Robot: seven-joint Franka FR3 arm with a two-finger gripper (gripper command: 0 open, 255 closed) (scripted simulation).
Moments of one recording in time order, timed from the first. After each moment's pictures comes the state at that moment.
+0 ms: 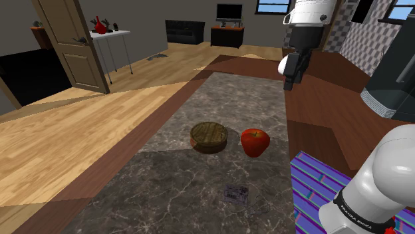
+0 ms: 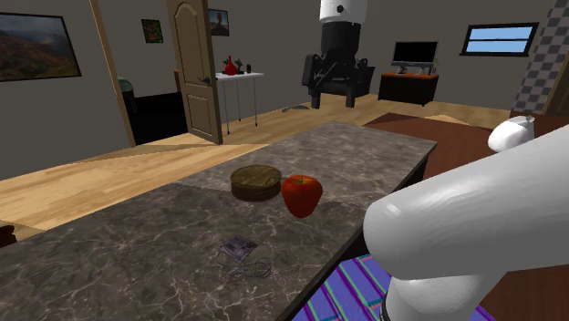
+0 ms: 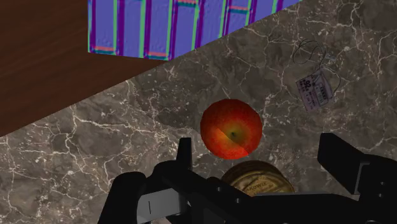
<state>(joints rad) 0.00 -0.74 0.01 -2.34 0.08 1.52 -0.13</state>
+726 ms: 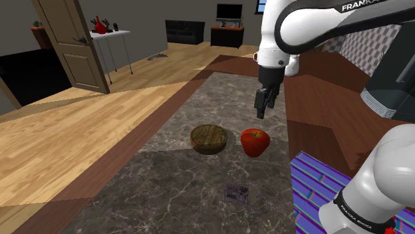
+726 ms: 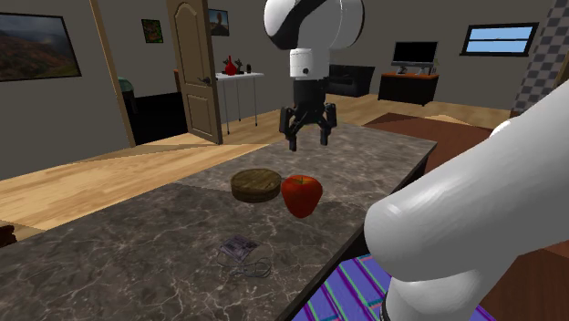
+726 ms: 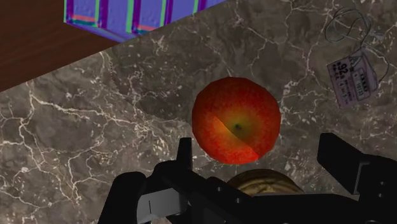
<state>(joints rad) 0.03 -0.56 0.10 -2.48 0.07 1.82 -0.10</state>
